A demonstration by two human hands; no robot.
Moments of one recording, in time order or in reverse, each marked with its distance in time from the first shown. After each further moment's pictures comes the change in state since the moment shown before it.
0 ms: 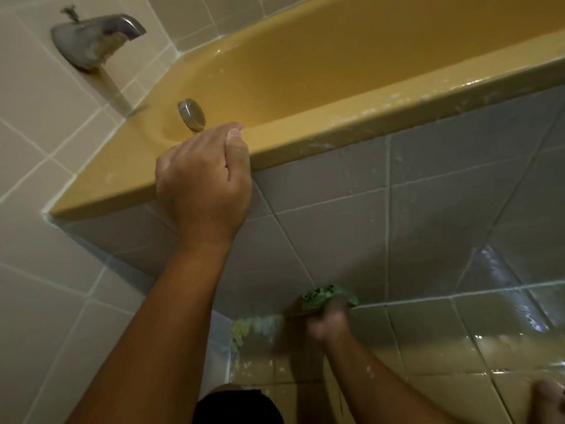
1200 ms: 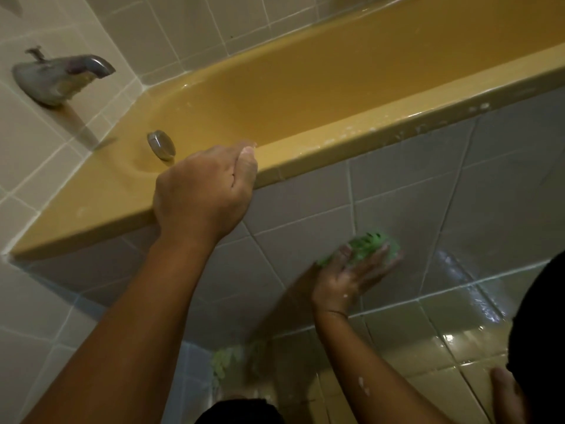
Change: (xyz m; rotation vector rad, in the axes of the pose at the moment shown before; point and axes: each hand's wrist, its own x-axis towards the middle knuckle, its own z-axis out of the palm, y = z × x) left_hand 0.025 0.023 -0.012 -0.006 -0.293 0.162; right_hand -0.083 -0.082 0.043 -0.509 0.405 -1.545
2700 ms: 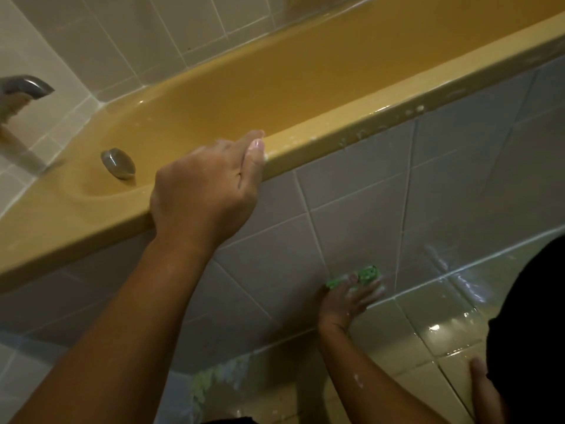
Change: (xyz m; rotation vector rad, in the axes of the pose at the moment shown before) left_hand 0.017 0.063 0.011 -0.002 -0.024 0.140; right_hand 0.028 0.074 -0.017 0.133 -0.120 0.683
